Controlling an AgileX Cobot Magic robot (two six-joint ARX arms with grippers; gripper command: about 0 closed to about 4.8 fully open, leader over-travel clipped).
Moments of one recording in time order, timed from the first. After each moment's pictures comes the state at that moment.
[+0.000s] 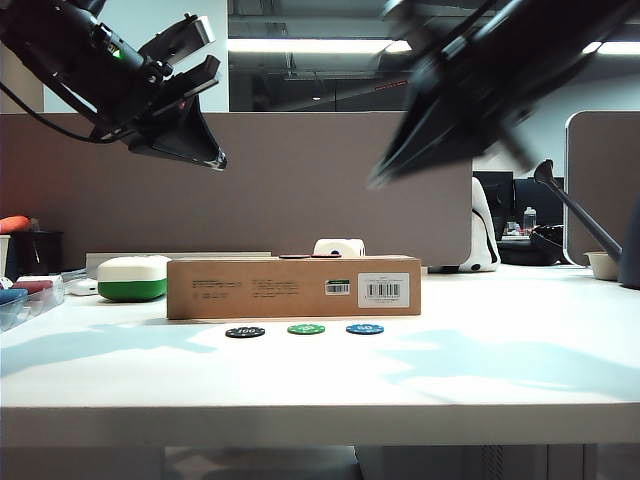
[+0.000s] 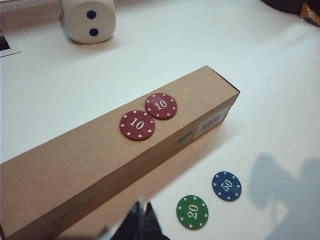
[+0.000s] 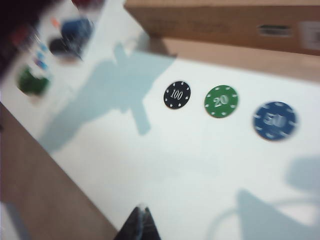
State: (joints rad) left arm -0.32 1.47 1.00 0.00 0.33 0.05; right arm 0.49 1.43 0.99 -0.27 -0.48 0.30
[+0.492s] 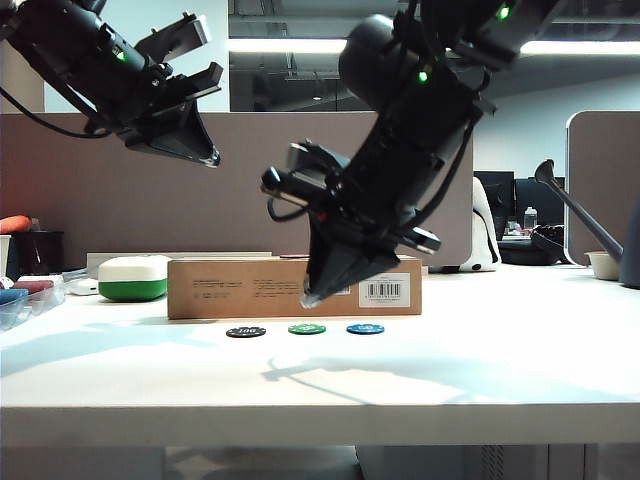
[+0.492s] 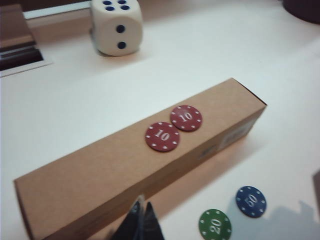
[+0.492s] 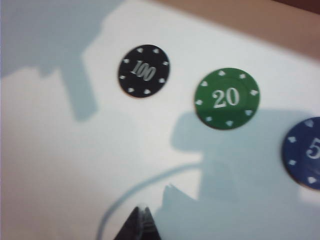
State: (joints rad) left arm -0.33 1.48 1.00 0.05 0.25 0.05; right arm 0.67 1.78 1.14 -0.23 -0.20 0.20
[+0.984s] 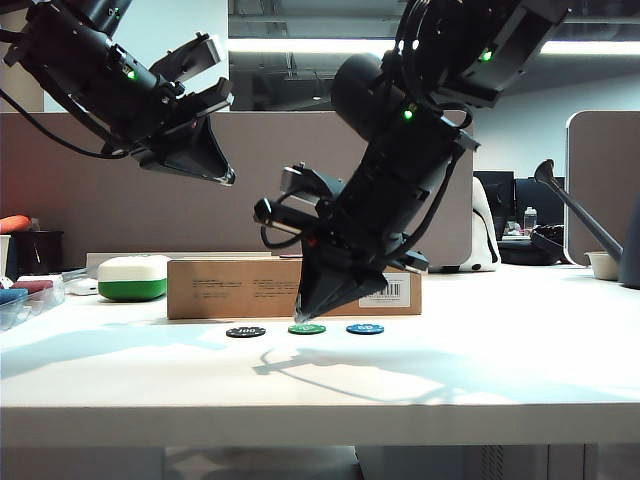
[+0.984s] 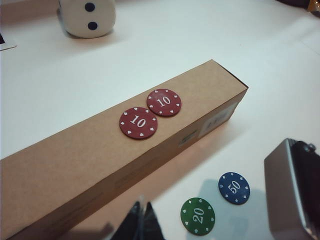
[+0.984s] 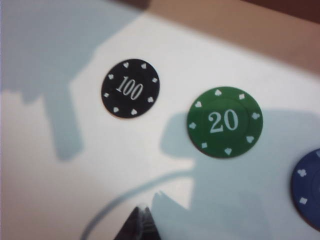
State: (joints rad) left arm -0.33 1.53 1.00 0.05 0.31 0.05; right arm 0.67 1.87 1.16 -0.14 -0.19 0.20
